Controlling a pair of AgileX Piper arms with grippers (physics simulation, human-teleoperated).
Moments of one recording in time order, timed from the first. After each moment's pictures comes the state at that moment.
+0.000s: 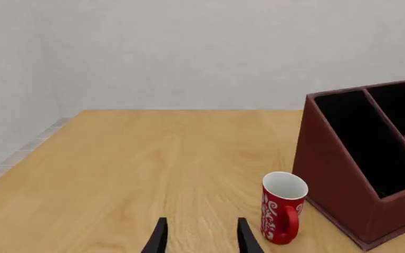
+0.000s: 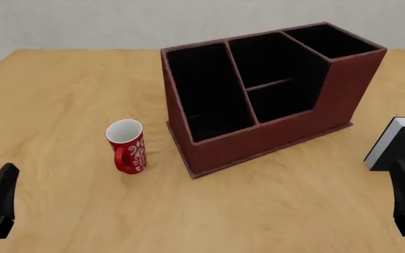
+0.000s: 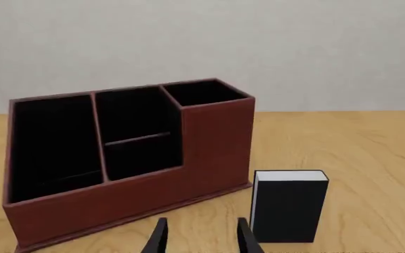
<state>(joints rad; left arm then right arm) 0.00 0.00 0.00 0.00 0.00 0.00 0.00 -0.02 0.02 0.01</state>
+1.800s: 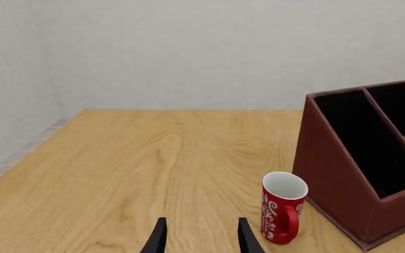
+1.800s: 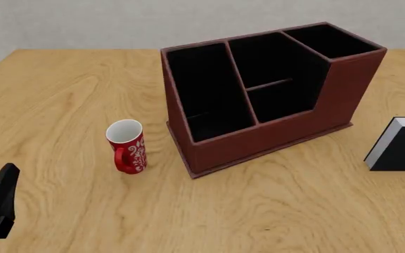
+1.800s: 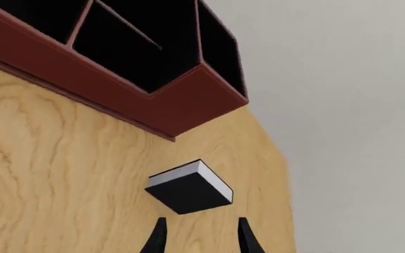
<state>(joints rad) 0.00 0.00 0.00 0.00 0.00 -0.09 0.28 -0.50 0.58 -0.95</state>
